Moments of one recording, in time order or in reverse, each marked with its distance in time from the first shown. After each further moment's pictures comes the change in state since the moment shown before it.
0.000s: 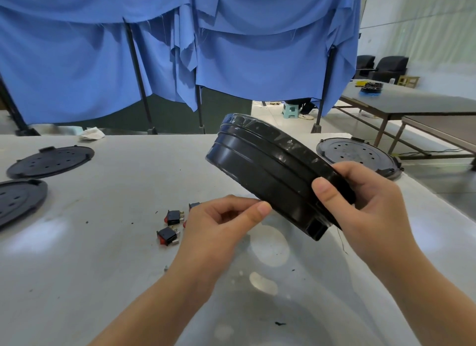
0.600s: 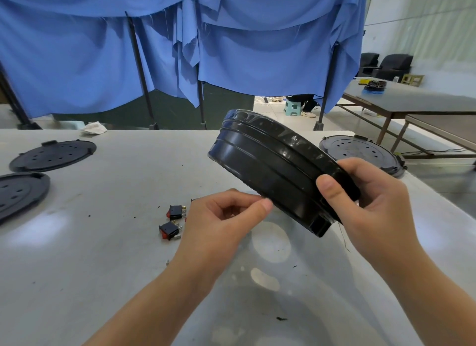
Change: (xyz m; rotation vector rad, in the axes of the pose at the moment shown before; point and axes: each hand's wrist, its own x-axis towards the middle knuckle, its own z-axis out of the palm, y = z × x) left_hand -0.001 -0.001 -0.003 0.014 -0.019 0.063; right_hand 0.001 0.002 0.003 -0.069 0.018 -0.098
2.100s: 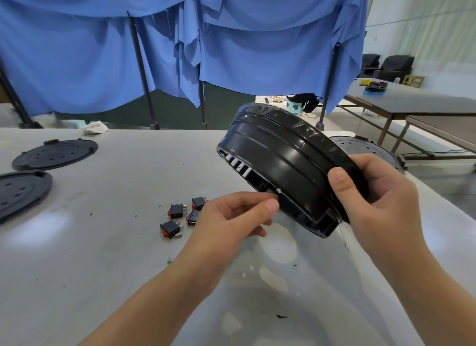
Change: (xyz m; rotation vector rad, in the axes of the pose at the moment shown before) left_hand 0.000 -0.002 0.001 -0.158 -0.131 -0.162; right_hand -0.001 0.006 -0.005 0.008 0.079 -0.006
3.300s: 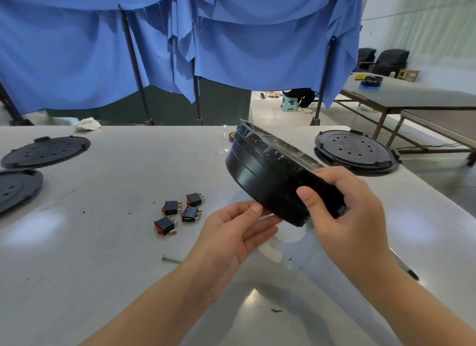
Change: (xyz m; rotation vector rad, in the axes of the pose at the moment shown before) left_hand 0.015 -0.037 0.004 -0.417 -0.026 -0.211; right_hand -0.018 0.015 0.015 -0.376 0.012 -0.152
